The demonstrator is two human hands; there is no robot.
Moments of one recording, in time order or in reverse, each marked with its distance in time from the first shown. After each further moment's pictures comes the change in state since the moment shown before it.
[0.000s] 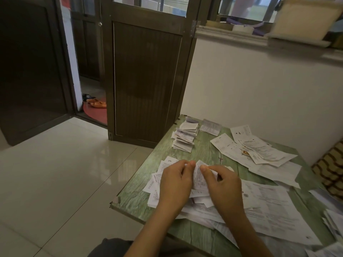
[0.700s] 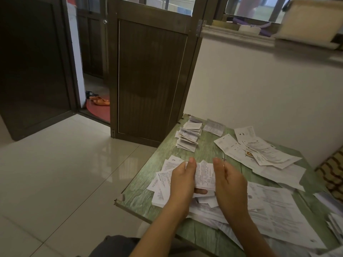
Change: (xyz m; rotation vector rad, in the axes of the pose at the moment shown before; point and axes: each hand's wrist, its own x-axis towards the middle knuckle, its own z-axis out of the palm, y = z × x) left_hand -0.003 0.013 0.003 -0.514 -0.068 -0.507; right_hand 0.000 -0.011 0.003 0.012 0.032 0.088
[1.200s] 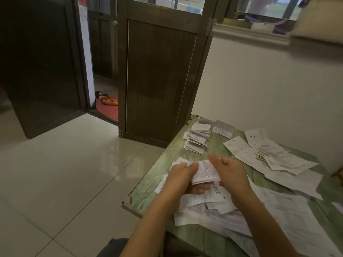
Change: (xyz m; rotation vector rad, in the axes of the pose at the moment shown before) left_hand 0.016 0.018 -0.027 0.025 -0.103 -0.174; right_hand 0.041 0.005 0.015 0.156 -0.304 0.296
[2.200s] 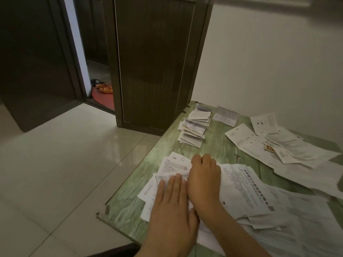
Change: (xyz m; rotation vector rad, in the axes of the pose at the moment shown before) left_hand 0.025 -0.096 -0.010 1.586 0.202 0.365; right_hand 0.048 0.079 0.070 -0.905 0.355 -0.453
